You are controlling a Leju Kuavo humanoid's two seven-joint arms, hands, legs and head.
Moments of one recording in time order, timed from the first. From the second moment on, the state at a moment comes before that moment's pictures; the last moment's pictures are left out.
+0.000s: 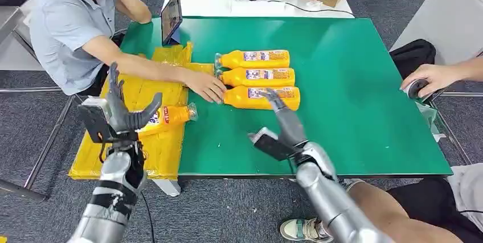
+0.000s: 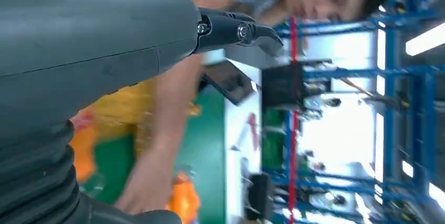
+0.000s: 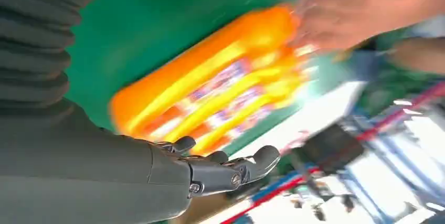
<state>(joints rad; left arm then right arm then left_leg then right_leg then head) -0.35 -0.17 -0.10 -1.20 -0.08 0.36 -0.53 -0.47 -0.02 0.26 -0.92 0.59 -0.25 -0.48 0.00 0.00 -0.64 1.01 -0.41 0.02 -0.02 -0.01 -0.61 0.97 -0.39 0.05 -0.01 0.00</state>
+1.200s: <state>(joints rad) -0.19 -0.18 -0.23 -1.39 -0.06 0.38 -0.43 -0.74 -0.04 0.32 -0.42 0.83 -0.10 -0.28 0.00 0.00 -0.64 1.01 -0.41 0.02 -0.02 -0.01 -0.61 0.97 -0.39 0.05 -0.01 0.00</state>
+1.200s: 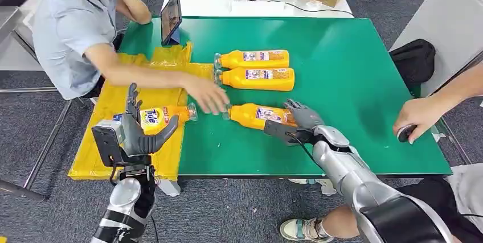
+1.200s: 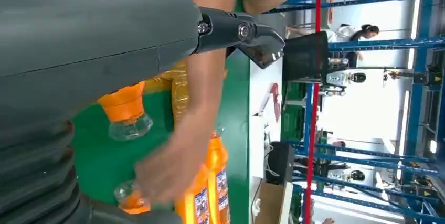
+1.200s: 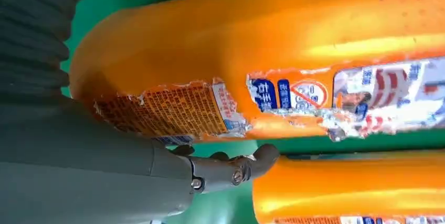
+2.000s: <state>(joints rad) -0.17 -0.18 -0.23 -1.39 0.05 0.30 -0.43 -0.81 -0.02 0.40 -0.36 0.79 0.11 -0.30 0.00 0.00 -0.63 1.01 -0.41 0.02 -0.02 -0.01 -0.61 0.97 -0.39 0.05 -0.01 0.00</state>
